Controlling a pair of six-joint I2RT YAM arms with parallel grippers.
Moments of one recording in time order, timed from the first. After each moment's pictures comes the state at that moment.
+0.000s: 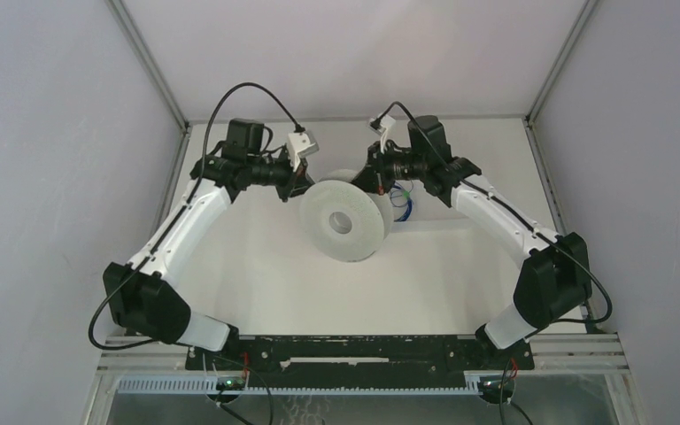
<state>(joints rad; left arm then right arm) -0.33 1.46 1.41 -0.69 0.72 0.51 0.49 1.56 1.32 -0.26 -0.76 0.17</state>
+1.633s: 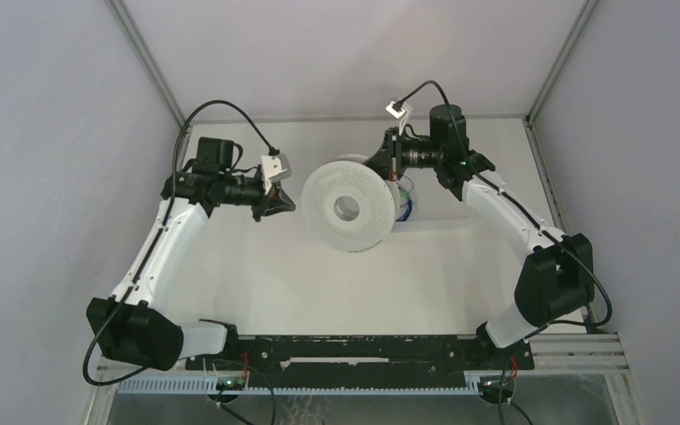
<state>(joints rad) -0.19 1.28 1.27 -0.91 0.88 0.81 0.38 1.55 1.32 -0.12 -0.96 0.36</state>
